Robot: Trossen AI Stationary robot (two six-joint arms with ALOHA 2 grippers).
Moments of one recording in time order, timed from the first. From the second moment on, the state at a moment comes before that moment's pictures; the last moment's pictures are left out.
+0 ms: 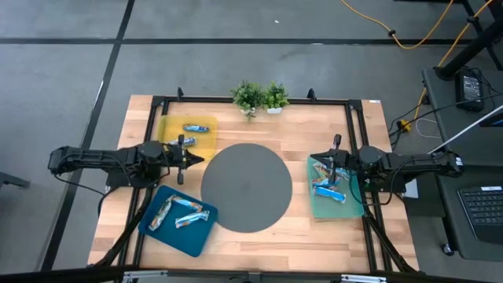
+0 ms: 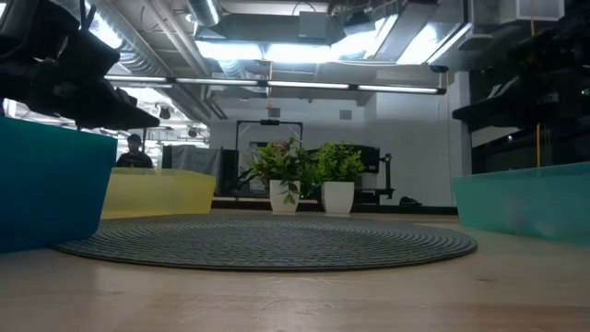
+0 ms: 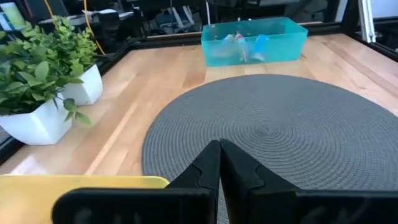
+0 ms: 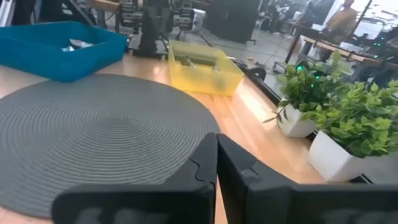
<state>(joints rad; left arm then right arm) 0.09 0.25 0.01 0.02 -0.05 0.09 0.02 0.20 0.01 0.06 0.23 -0.19</state>
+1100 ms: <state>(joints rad) 0.09 0.27 0.01 0.03 -0.05 0.09 0.02 0.00 0.01 0.05 0.12 -0.27</state>
